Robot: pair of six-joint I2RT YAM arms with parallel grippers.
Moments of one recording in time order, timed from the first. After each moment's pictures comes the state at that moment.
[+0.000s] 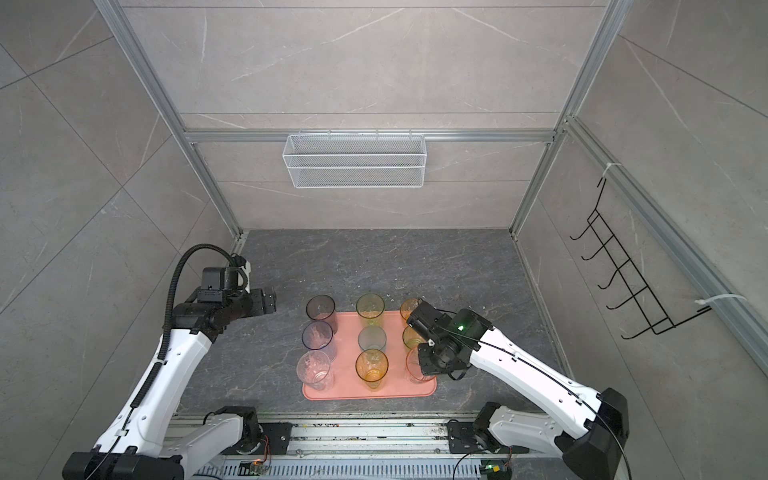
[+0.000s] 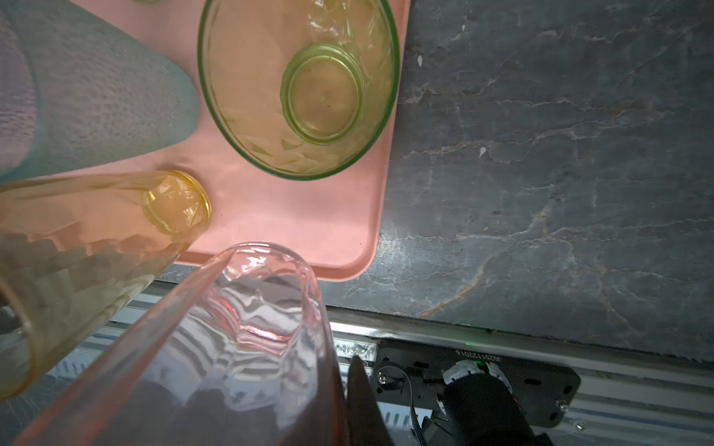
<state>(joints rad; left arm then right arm) -0.08 1.05 1.02 -0.82 -0.07 -0.16 0.81 1.15 1.03 -1.30 0.03 0.70</state>
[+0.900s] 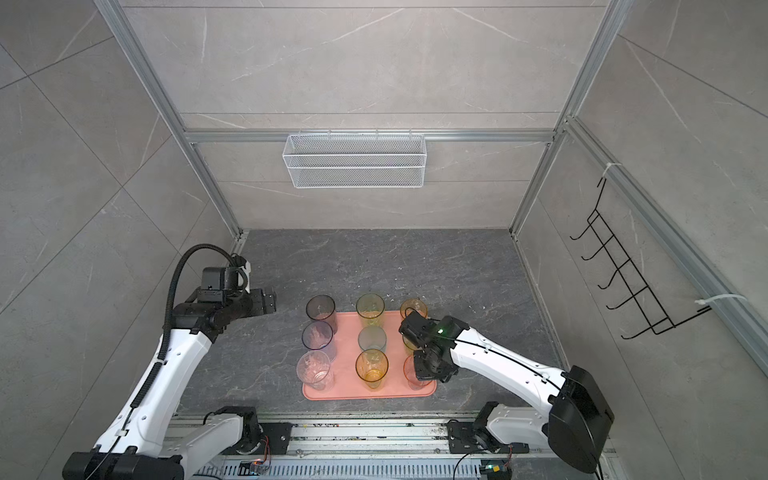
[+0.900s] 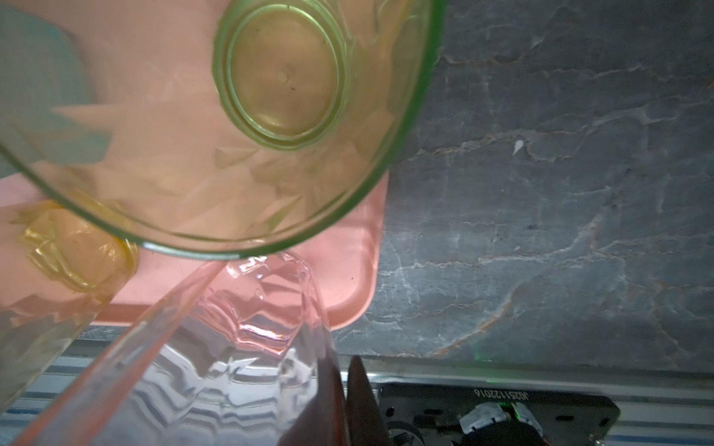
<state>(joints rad) -0.08 1.05 1.02 -0.82 -0.07 -0.16 0.81 1.26 0.88 -1.13 0.05 0.72</state>
